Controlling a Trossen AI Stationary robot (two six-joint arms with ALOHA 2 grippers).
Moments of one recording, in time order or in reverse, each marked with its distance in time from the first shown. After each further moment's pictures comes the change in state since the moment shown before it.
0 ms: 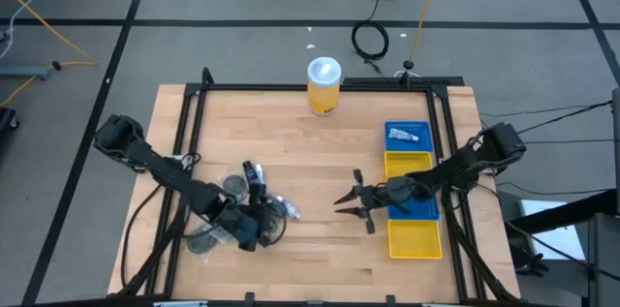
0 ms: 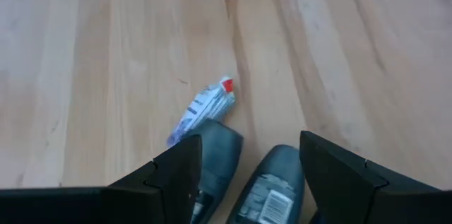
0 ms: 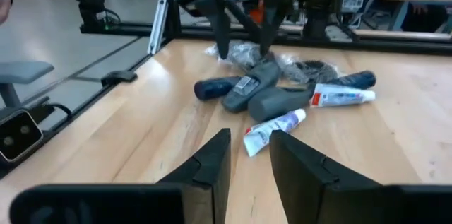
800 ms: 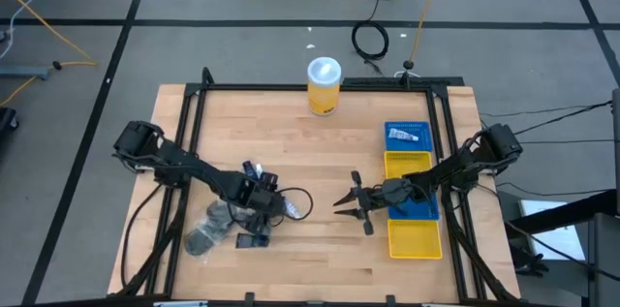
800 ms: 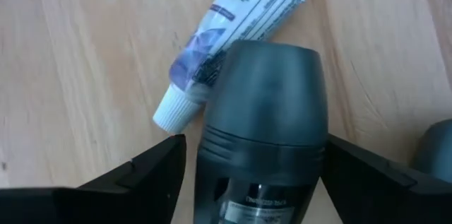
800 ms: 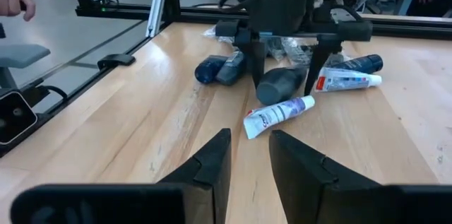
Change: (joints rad) left arm 0.236 0.204 0.005 -0.122 0.274 0.164; right arm 0.000 0.021 0.013 -0.043 -0.005 0.001
